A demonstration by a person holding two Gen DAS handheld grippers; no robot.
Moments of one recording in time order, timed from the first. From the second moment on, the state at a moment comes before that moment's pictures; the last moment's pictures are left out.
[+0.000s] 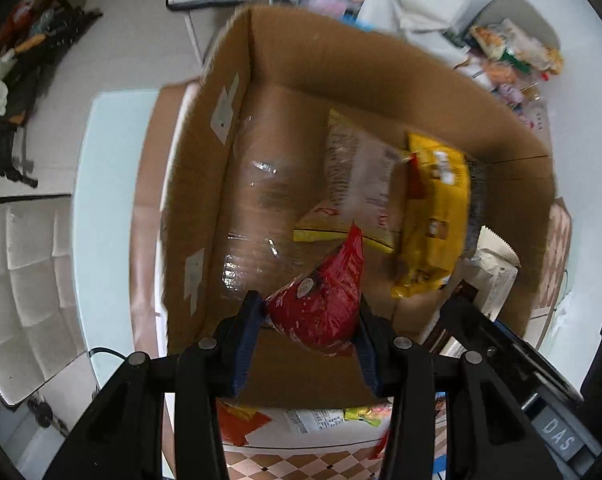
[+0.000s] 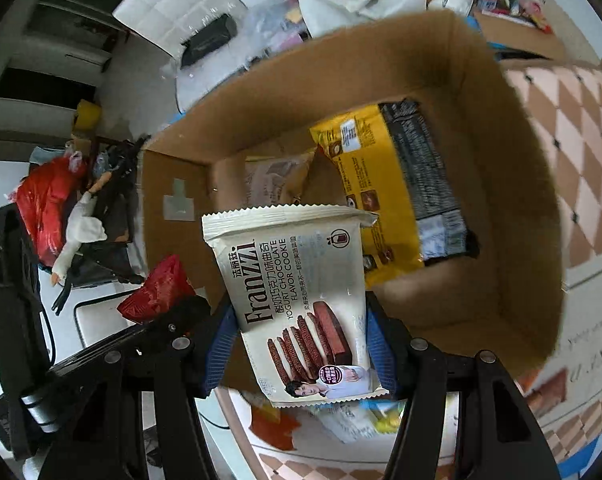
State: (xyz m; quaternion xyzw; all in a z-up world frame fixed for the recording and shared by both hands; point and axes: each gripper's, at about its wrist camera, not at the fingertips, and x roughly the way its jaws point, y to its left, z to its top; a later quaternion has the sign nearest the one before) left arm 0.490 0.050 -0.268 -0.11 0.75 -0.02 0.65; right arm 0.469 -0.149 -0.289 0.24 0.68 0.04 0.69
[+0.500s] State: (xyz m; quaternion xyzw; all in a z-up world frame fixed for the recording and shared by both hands) left arm 0.487 0.053 -0.306 -0.11 0.79 -0.01 0.60; right arm 0.482 -0.131 -0.374 0.22 0.73 0.06 0.65
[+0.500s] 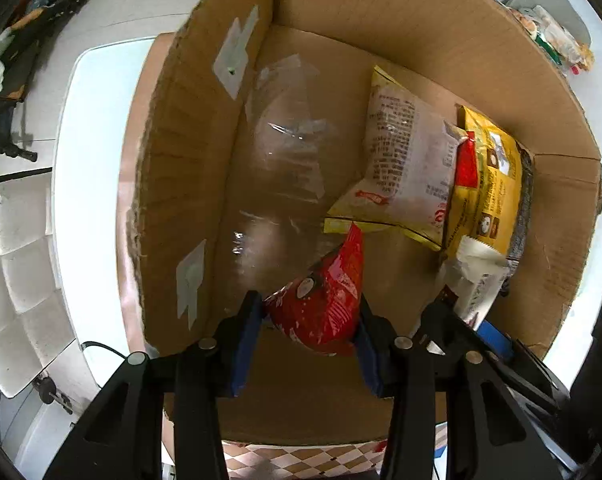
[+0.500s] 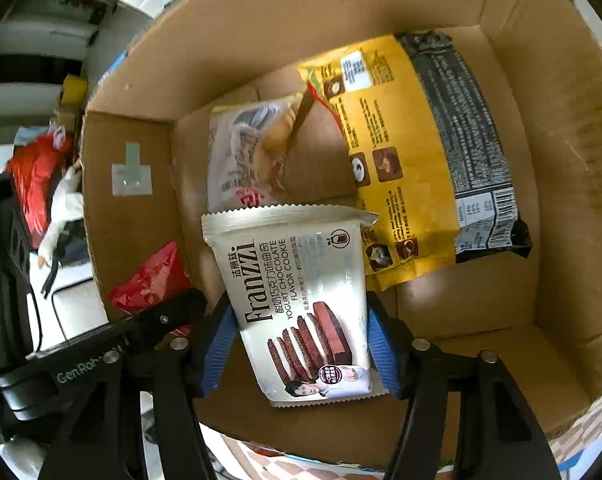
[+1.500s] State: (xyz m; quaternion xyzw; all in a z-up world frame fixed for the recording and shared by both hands) left arm 0.392 0.045 -0.201 -0.04 0.64 0.01 0.77; right arm 0.415 -0.127 -0.315 0.04 0.66 0.02 0.75
